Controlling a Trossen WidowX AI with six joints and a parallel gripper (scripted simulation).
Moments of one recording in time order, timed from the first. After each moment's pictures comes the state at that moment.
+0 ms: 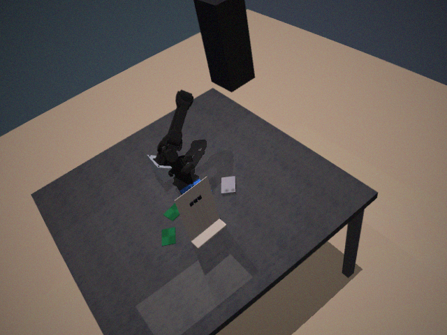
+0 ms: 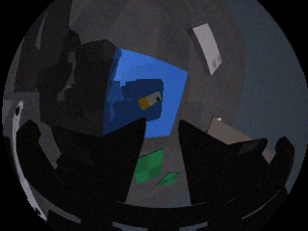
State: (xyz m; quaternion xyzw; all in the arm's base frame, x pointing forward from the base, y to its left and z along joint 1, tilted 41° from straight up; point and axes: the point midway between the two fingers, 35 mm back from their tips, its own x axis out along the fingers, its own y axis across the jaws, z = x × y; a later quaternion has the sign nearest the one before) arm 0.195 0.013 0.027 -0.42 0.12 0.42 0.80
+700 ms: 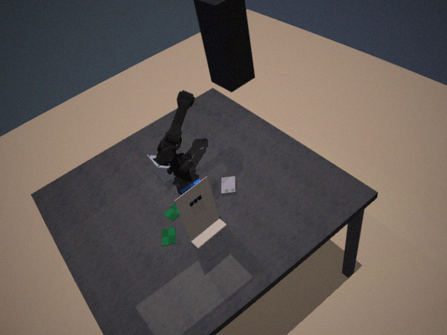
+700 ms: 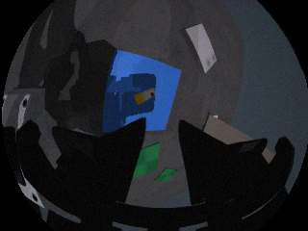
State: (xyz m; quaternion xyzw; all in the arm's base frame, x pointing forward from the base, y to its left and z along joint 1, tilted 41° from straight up) arm 0.193 0.000 0.039 -0.42 0.12 0.42 0.80
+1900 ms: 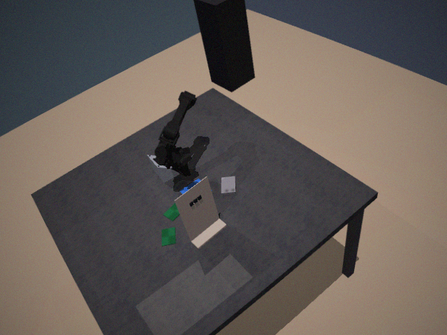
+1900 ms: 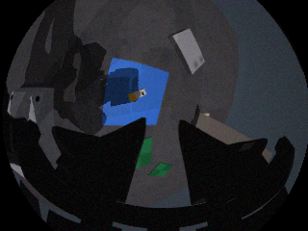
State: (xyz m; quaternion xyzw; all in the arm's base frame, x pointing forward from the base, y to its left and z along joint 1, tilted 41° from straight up) arm 0.186 -0.020 0.069 -0.42 0.12 0.42 0.80
